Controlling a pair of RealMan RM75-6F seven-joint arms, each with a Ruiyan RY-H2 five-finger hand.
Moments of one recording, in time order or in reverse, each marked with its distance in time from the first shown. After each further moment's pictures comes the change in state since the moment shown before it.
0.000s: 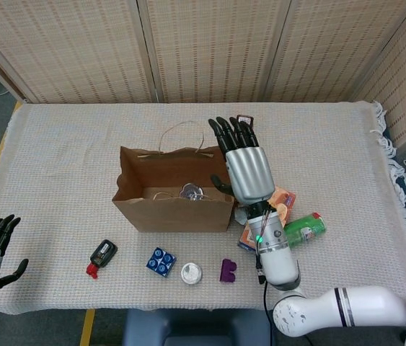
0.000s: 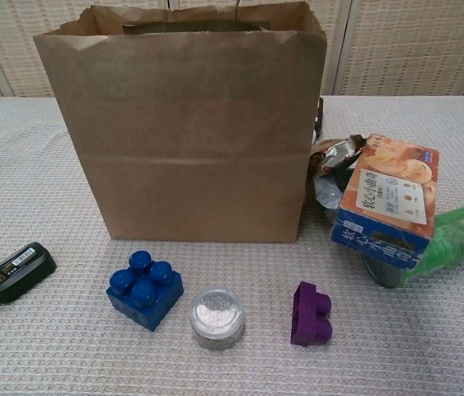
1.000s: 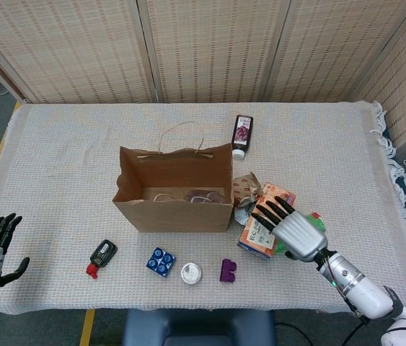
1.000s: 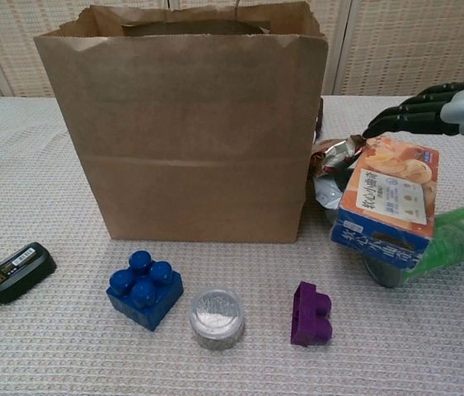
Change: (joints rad) left arm -0.009 -0.002 -0.005 -0.010 -0.006 -0.010 0.024; right arm -0.280 0.484 -0.482 0.098 -0.607 -0.535 0.317
